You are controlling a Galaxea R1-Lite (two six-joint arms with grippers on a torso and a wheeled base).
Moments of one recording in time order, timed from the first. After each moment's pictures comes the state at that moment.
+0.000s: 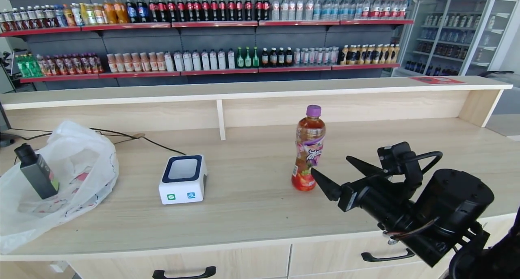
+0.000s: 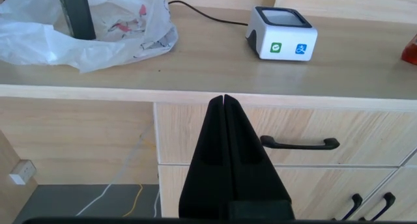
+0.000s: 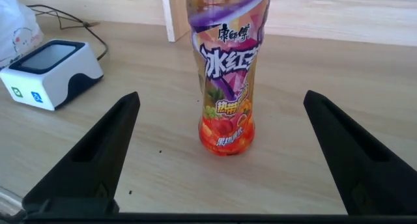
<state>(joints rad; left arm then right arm) 0.00 0.00 0.00 0.00 0.00 -0.02 0.57 1.88 -0.35 -1.57 -0.10 0.04</state>
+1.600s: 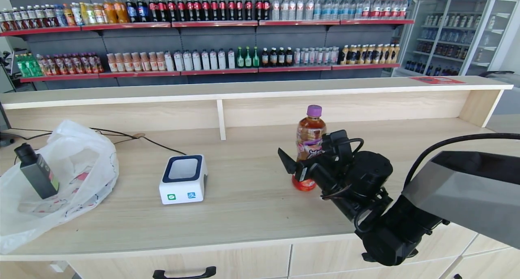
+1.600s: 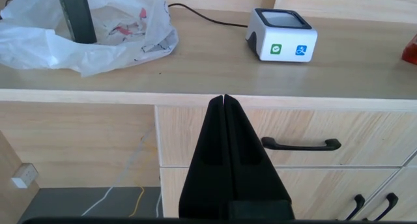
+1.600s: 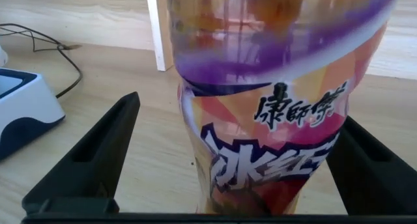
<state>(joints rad) 0.00 0.00 0.00 -0.01 0.00 0.00 0.56 2.23 -0.81 -1.57 -0.11 0.00</state>
